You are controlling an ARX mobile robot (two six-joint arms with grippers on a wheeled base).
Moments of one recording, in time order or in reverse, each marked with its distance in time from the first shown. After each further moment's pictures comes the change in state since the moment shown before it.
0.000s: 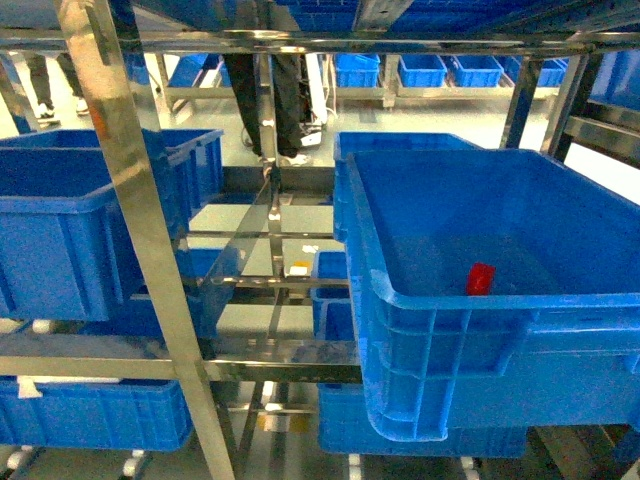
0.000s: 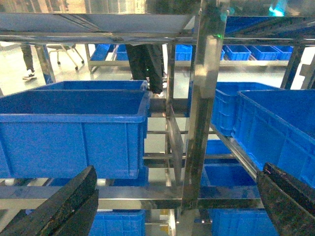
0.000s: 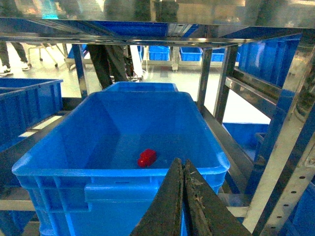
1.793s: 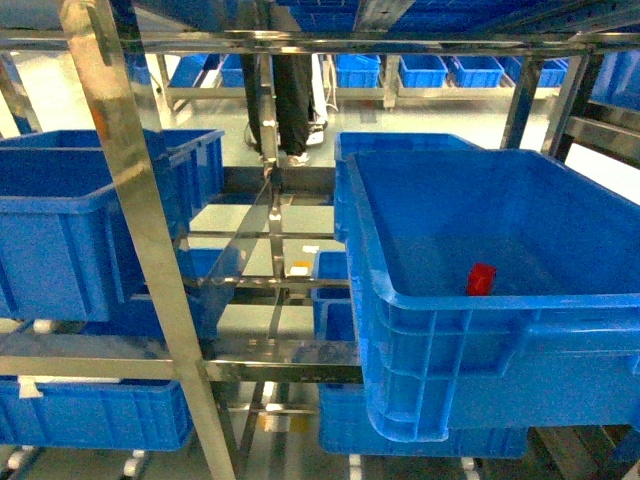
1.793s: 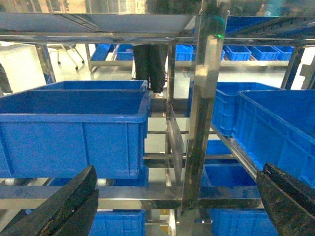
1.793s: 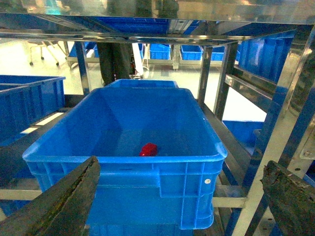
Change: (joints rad) left arm 0.000 0.000 0.000 0.000 0.000 0.000; right arm 0.000 -0.364 0.000 -0.372 -0.003 -0.002
